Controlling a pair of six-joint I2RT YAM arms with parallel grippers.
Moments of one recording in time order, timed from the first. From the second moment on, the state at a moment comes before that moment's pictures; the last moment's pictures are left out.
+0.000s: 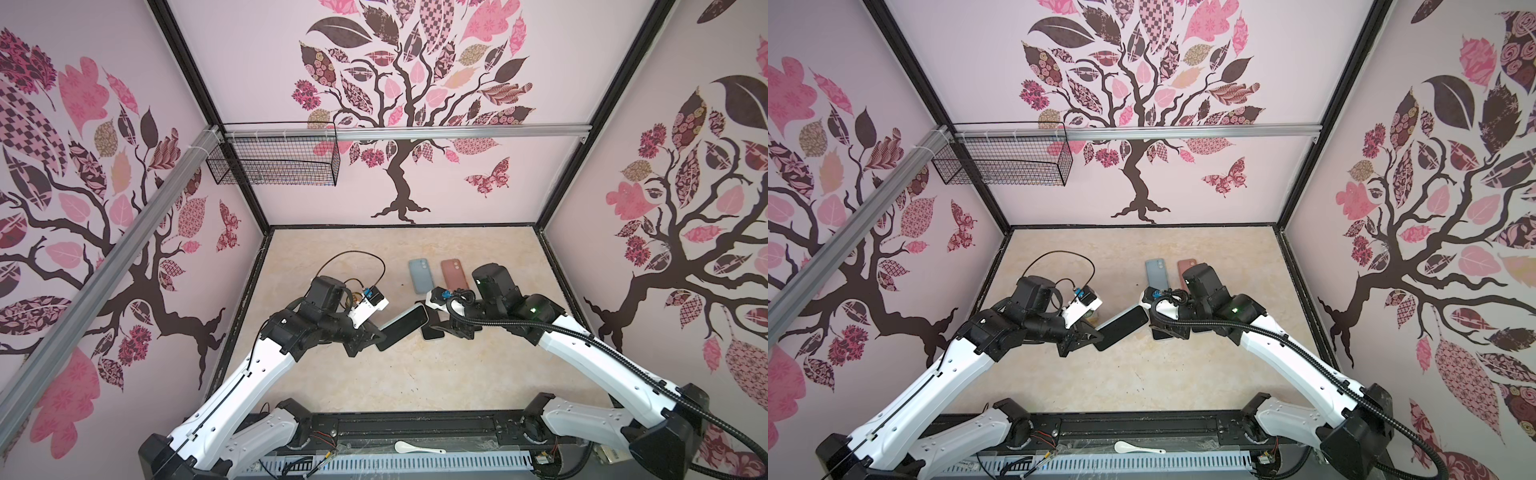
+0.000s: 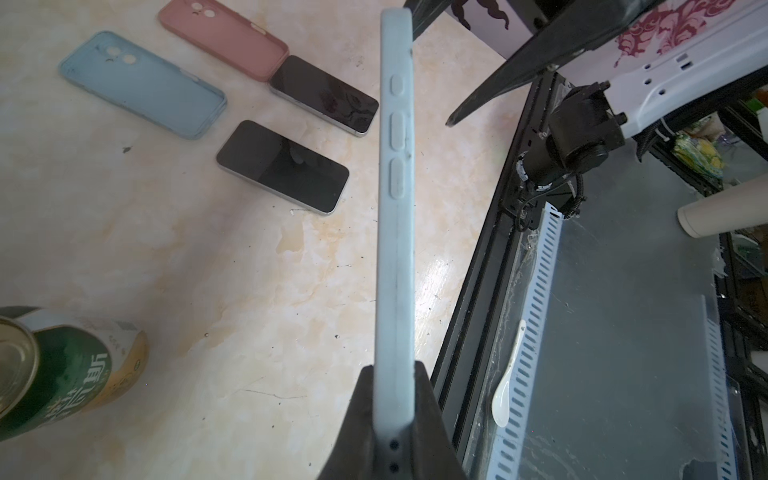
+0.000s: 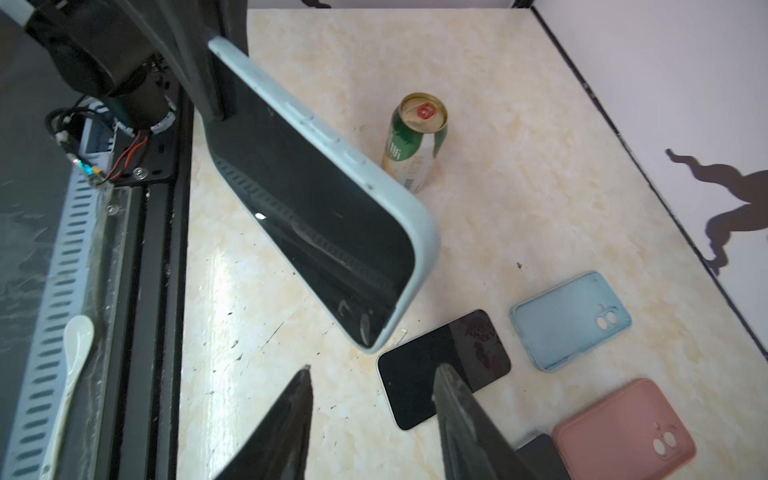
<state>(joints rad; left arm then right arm) -0.55 0.99 0.99 -0.87 0.61 0.24 0.65 1.15 1.04 -0.67 -0.47 -0.61</state>
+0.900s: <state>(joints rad) -0.55 1.04 1.08 -0.98 0.72 0.53 0.63 1.23 1.09 -0.86 -0.75 -0.95</state>
